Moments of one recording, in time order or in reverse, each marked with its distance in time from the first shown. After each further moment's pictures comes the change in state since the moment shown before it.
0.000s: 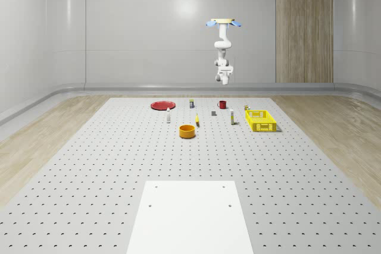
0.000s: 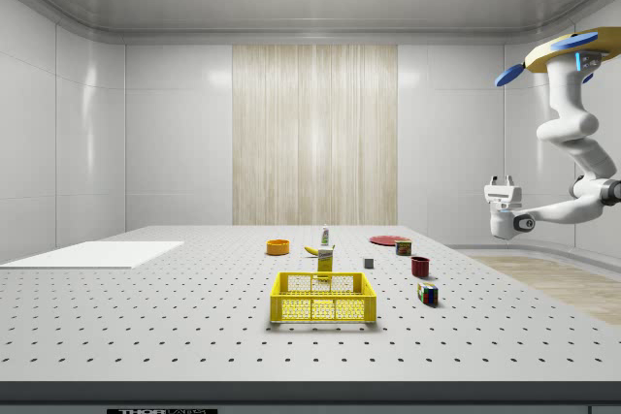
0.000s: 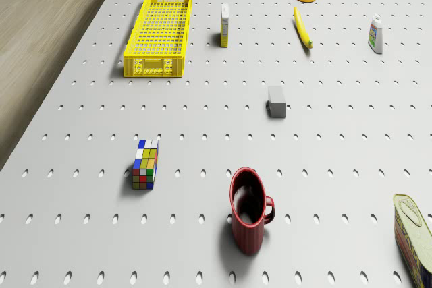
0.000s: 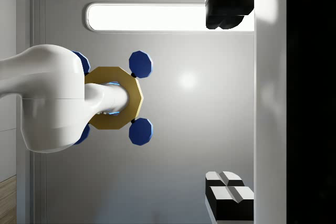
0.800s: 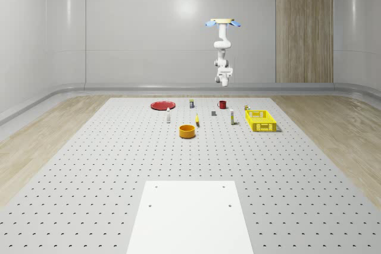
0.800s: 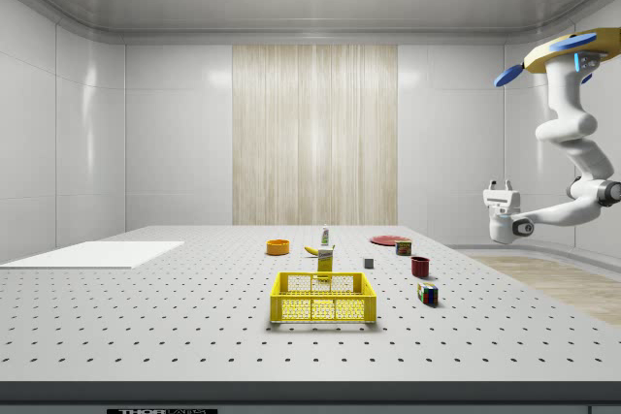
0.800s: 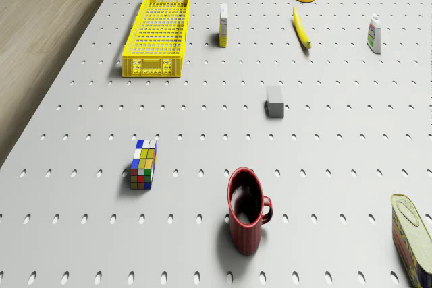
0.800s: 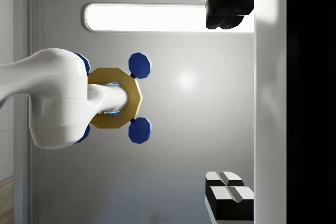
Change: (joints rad) arm -0.003 0.020 0.002 0.060 0.001 -0.028 -0.001
